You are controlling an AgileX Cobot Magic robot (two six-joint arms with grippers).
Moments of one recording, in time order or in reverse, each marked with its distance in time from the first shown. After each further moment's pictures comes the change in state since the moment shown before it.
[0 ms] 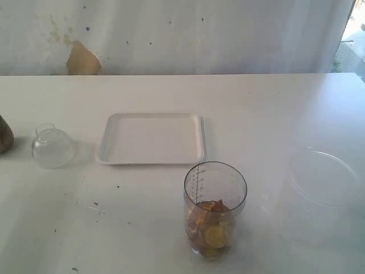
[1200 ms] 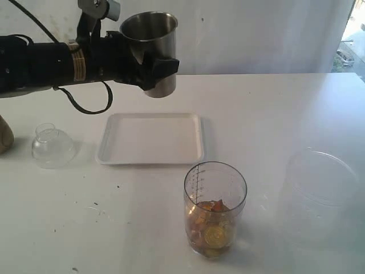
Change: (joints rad) left arm -0.581 0.530 -0.886 0.733 -0.044 -0.608; right arm 0.000 0.000 0.000 0.000 0.000 0.000
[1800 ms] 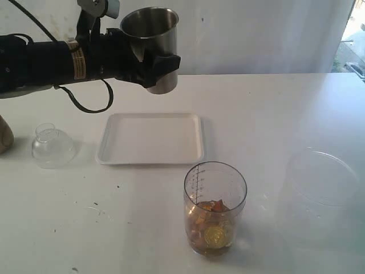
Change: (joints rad) left arm 0.000 0.002 0.000 -0.049 -0.030 0.060; right arm 0.000 0.000 0.000 0.000 0.000 0.000
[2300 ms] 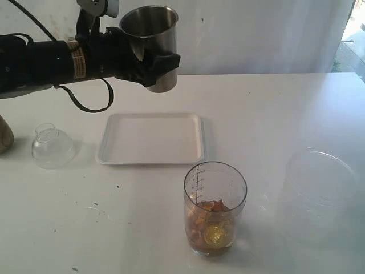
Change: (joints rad) left arm 0.000 0.000 0.000 -0.017 0.000 0.019; right arm 0.000 0.000 0.000 0.000 0.000 0.000
